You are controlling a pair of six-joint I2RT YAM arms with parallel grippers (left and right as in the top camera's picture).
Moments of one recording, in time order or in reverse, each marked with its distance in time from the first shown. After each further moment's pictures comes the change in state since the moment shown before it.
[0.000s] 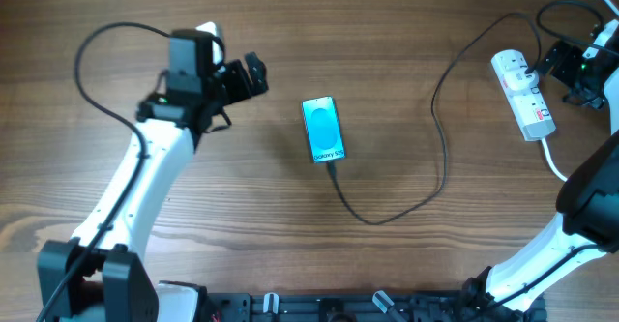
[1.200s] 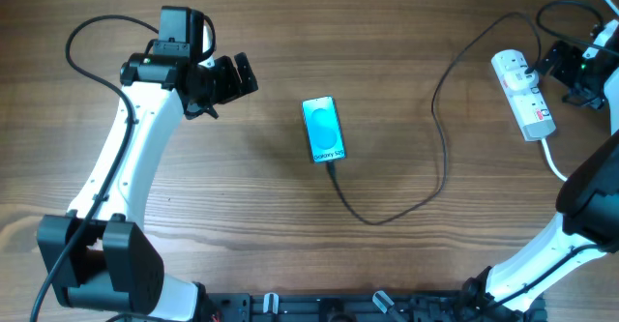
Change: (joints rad) left arm 0.066 0.136 0.307 -0.507 0.041 0.000; right arm 0.000 0.000 0.000 -0.003 -0.001 0.000
